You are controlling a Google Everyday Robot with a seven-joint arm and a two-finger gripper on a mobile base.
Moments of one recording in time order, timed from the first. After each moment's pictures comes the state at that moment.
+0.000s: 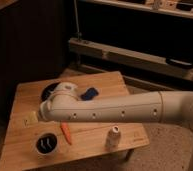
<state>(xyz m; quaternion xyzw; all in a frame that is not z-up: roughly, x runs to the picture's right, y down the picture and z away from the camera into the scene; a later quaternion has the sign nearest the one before) -0.247 0.108 0.647 -0.30 -0.17 0.54 0.77</state>
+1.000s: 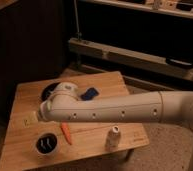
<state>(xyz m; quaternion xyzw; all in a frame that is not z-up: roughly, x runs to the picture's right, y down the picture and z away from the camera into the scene) -0.245 0.109 0.649 -0.30 -0.17 0.55 0.77</state>
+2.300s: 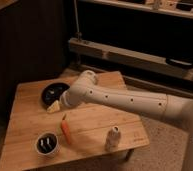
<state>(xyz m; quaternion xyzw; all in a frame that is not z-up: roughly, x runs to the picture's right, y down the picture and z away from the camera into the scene) -0.148 0.089 0.748 -0.35 -0.07 0.59 0.72</state>
